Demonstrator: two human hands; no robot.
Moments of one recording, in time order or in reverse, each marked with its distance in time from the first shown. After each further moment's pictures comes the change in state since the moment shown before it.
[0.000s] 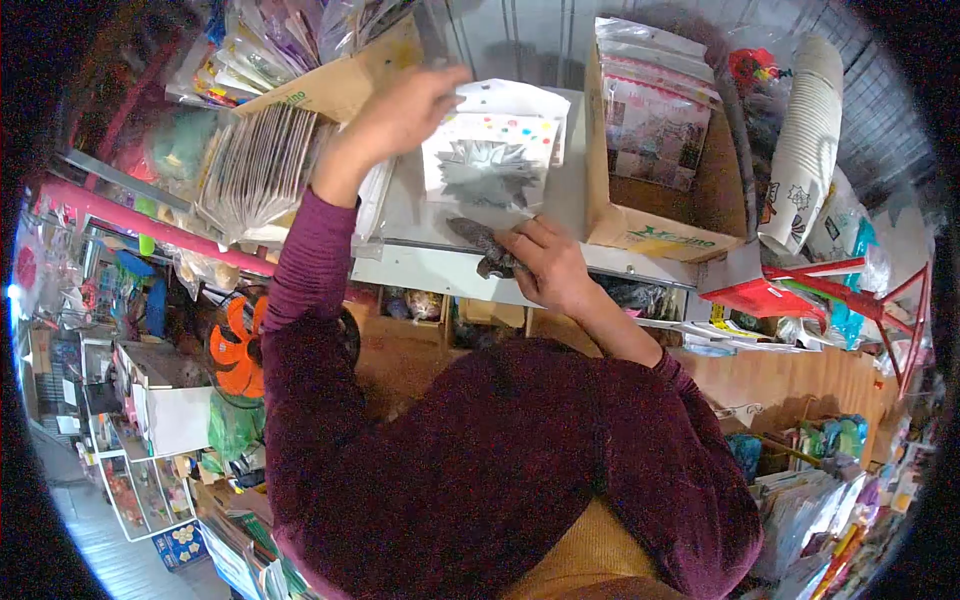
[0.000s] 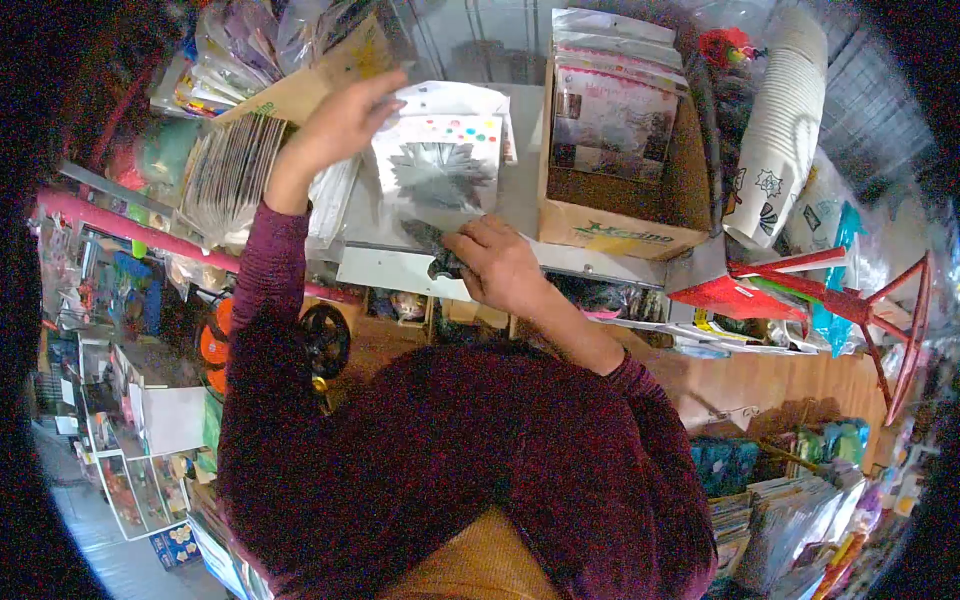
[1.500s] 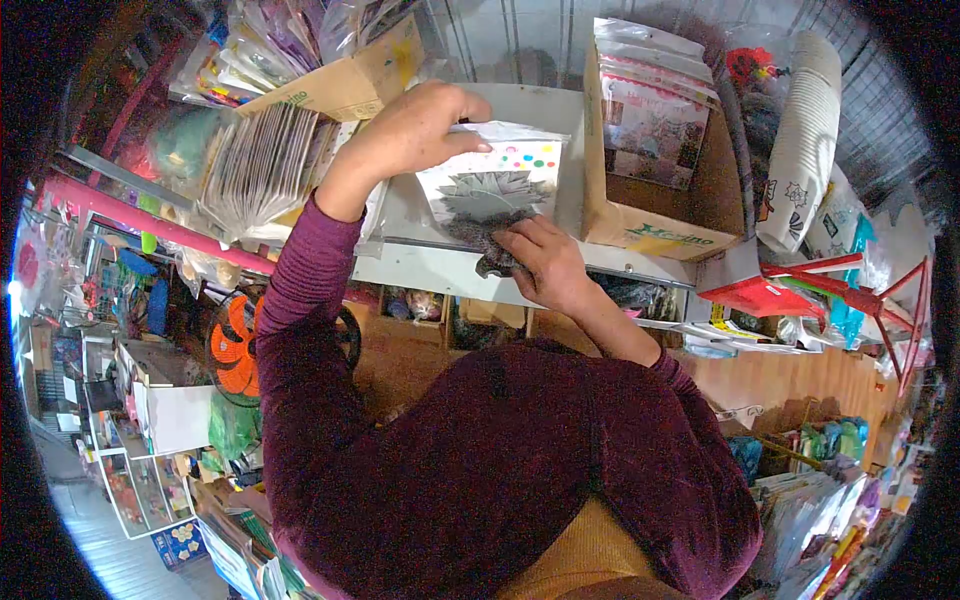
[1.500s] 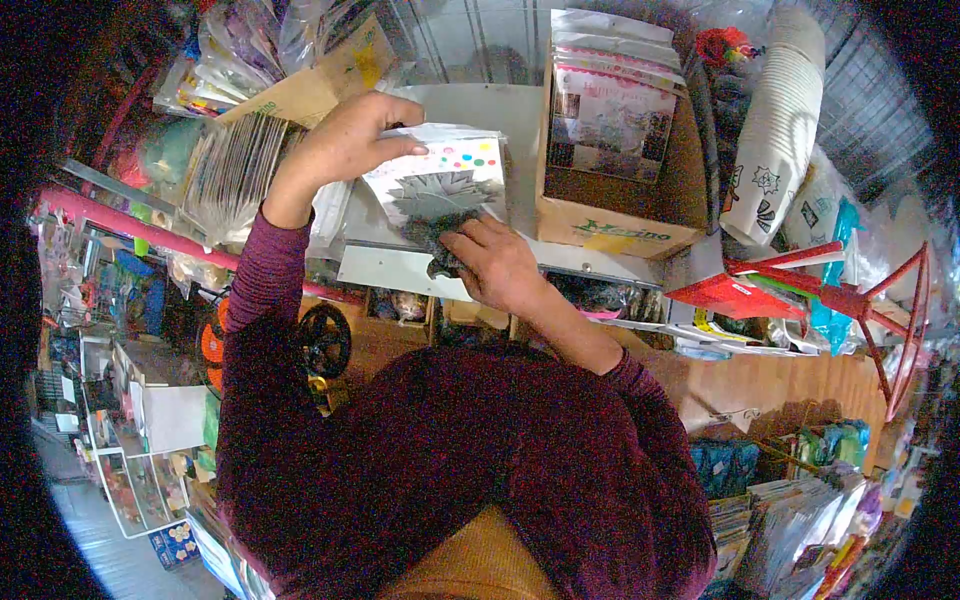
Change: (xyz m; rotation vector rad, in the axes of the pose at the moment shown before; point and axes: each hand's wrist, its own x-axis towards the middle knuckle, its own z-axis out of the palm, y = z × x) left_hand 0.009 0.040 -0.015 -0.050 -0.344 -0.074; right_hand -0.002 0.000 0.001 -0.011 0.000 0.007
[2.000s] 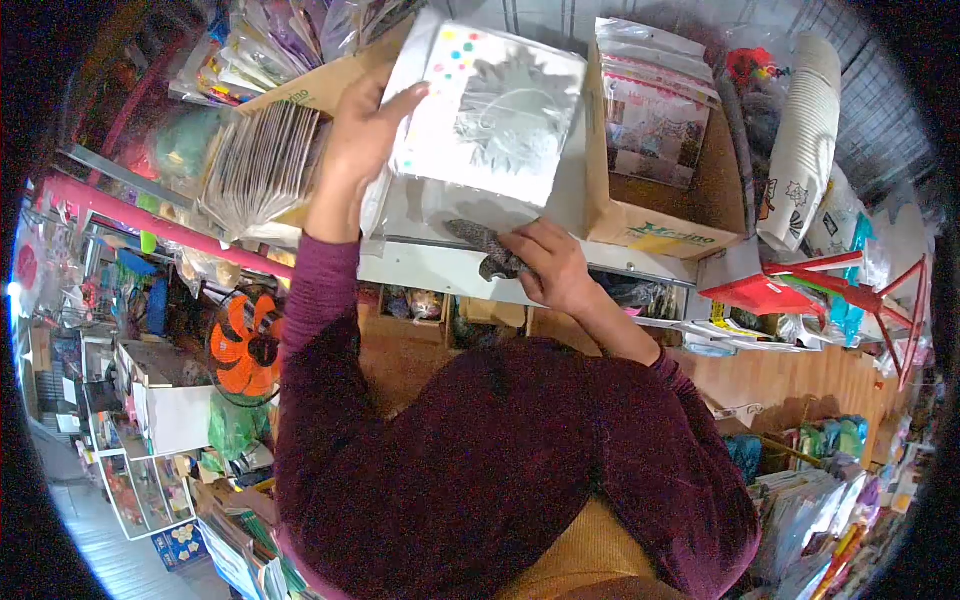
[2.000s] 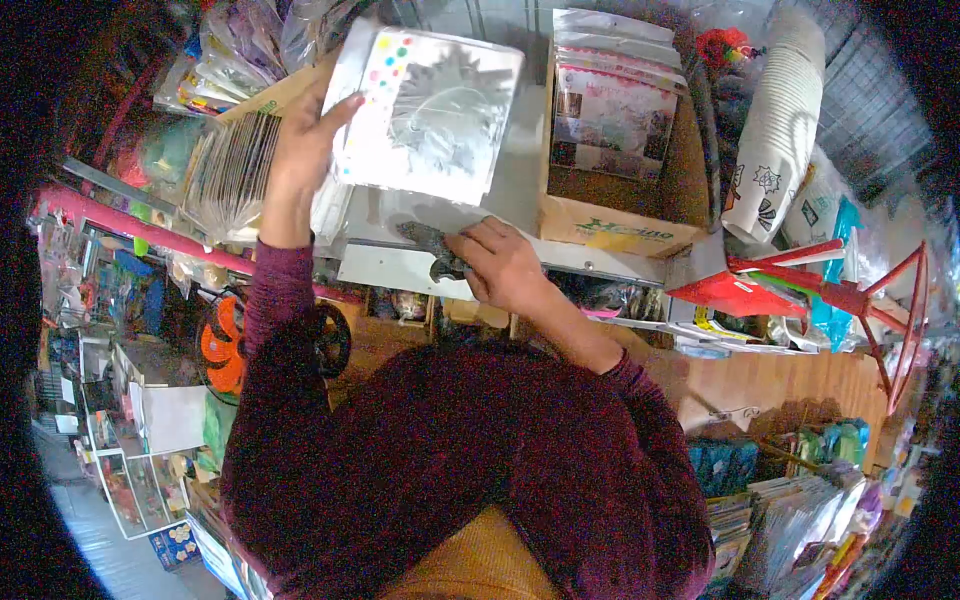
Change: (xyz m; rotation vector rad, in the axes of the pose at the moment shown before) left_hand -0.028 -0.015 0.019 -0.834 0.617 -0.267; right_hand -0.004 0.003 0.002 0.040 0.083 -0.071
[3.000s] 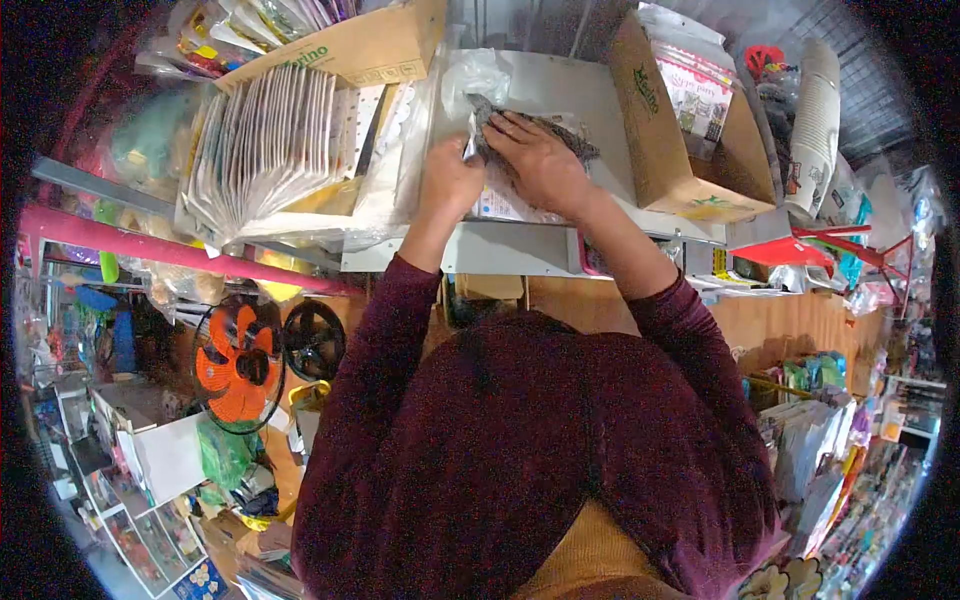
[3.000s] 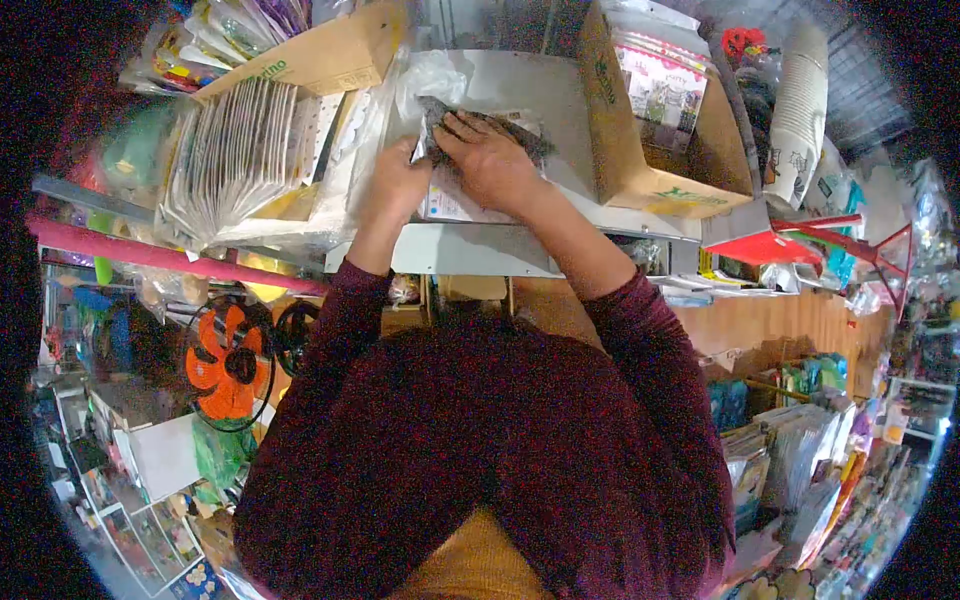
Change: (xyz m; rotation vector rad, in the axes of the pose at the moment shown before) left_hand -0.063 -0.119 0.000 0.289 0.026 -0.299; right_hand 0.094 0.020 0.069 -0.450 -0.332 0.201
